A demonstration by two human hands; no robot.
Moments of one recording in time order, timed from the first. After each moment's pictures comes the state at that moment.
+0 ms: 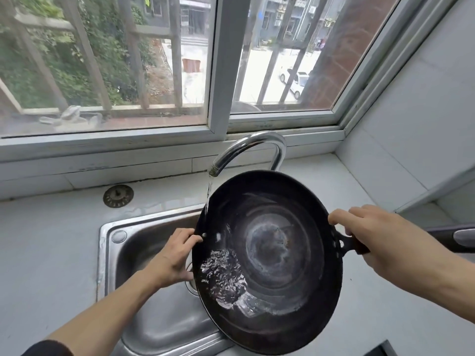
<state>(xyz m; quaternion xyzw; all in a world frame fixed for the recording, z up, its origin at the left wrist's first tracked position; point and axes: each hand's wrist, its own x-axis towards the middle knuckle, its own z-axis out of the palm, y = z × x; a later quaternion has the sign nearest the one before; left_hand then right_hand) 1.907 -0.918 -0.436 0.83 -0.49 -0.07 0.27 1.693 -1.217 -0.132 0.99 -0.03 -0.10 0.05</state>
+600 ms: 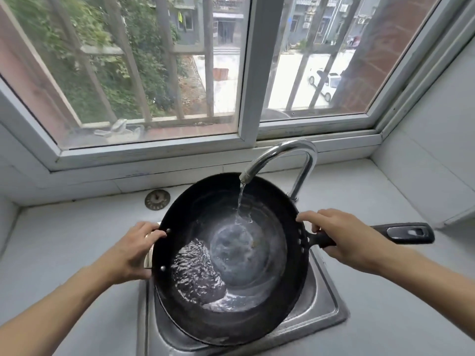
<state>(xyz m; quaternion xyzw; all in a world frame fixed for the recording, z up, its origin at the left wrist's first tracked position) 1.954 -0.775 -0.362 0.87 -0.47 -0.03 0.14 1.765 -1.208 -0.207 0.99 0.04 -0.11 -0.11</state>
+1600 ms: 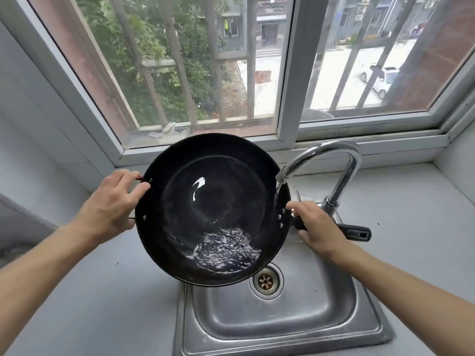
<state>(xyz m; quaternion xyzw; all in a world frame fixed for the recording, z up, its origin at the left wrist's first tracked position) 1.967 -0.715 -0.226 0.93 -0.34 0.13 -0.10 1.847 -1.155 -0.312 0.97 0.08 0.07 -0.23</state>
